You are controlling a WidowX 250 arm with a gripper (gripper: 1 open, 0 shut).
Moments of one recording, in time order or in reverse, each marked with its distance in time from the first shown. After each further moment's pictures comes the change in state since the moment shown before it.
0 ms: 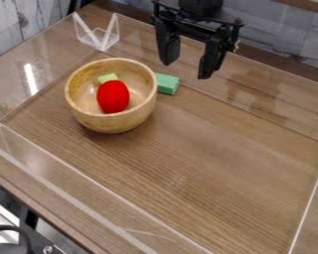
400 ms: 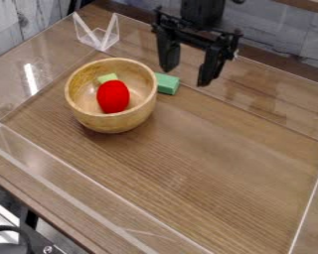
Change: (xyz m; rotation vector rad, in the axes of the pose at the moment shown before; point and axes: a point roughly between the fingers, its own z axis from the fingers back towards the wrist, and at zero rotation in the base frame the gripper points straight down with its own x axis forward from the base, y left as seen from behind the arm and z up) arm -0.005 0.004 -0.007 0.011 0.089 0.001
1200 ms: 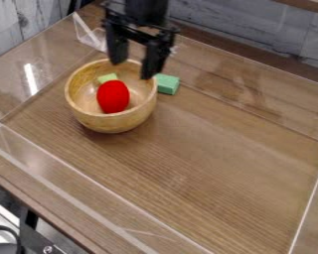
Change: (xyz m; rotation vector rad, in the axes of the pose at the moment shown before) arm -0.017 0.076 -0.014 0.034 -0.001 0.038
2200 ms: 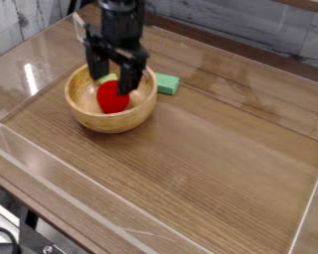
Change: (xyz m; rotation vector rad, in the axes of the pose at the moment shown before) arm 0.015 0.017 -0.043 0.055 -0.060 -0.088
